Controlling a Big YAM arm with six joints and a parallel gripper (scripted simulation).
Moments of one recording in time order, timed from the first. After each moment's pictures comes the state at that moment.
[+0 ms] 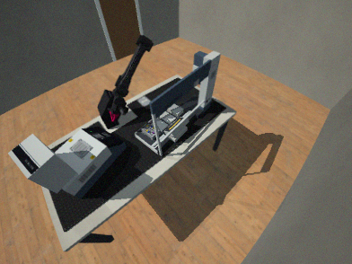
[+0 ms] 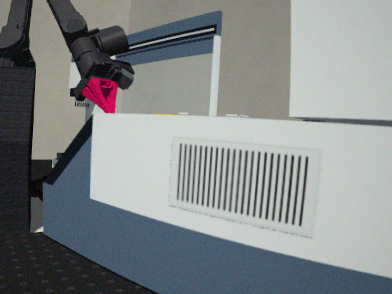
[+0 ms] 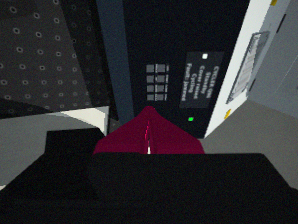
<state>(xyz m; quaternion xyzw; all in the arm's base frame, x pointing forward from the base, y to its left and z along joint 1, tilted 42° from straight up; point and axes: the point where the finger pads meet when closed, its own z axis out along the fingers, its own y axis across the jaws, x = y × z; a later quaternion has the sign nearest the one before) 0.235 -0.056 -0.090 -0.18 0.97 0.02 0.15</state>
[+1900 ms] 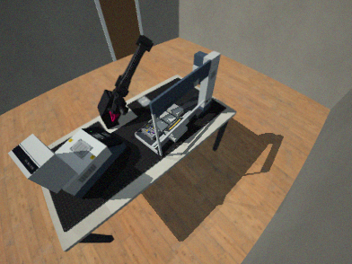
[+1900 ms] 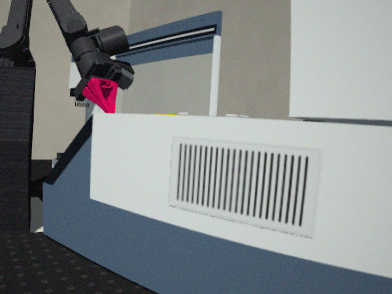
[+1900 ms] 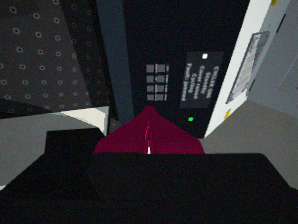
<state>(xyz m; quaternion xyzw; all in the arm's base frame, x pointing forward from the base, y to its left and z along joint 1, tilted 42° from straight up) 0.235 -0.056 -0.090 -0.18 0.97 0.02 0.15</state>
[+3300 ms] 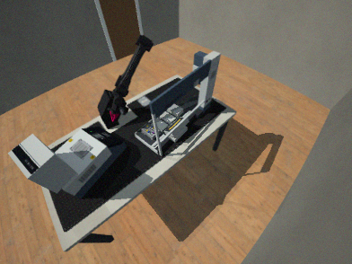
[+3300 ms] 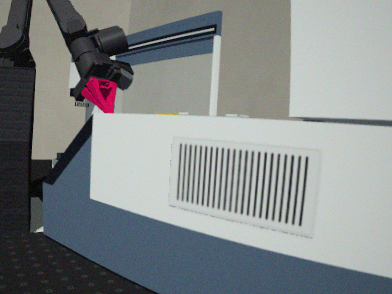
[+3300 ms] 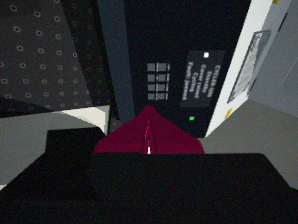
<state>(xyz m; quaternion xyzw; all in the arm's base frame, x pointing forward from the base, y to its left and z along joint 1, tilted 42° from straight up) 0.233 -0.055 -0.091 -0.18 0.97 0.02 0.15</state>
